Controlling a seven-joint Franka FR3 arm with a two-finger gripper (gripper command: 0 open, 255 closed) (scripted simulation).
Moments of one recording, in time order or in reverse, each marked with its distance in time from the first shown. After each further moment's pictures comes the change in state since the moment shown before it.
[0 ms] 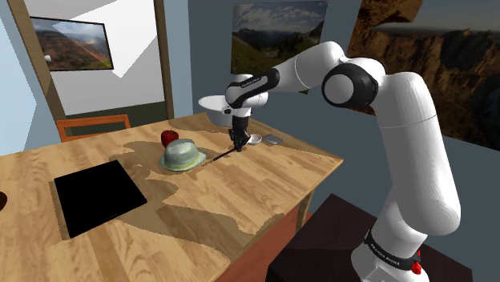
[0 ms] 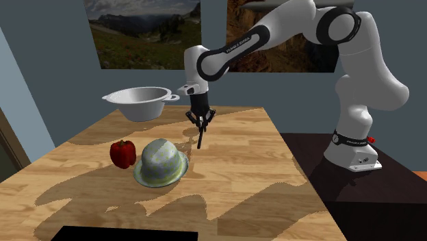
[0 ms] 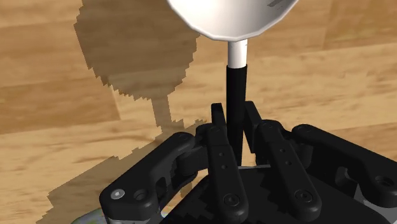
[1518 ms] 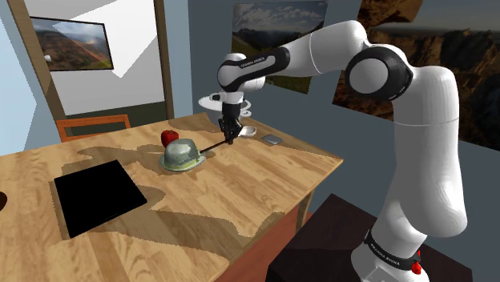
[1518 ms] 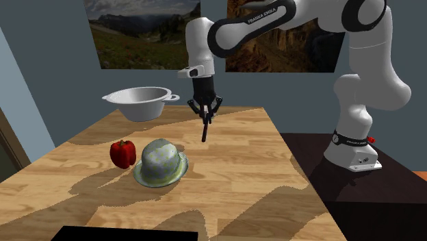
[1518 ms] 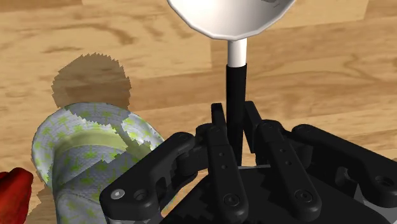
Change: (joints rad) arm 0.115 -0.167 0.023 -0.042 -0.043 -0.102 0.163
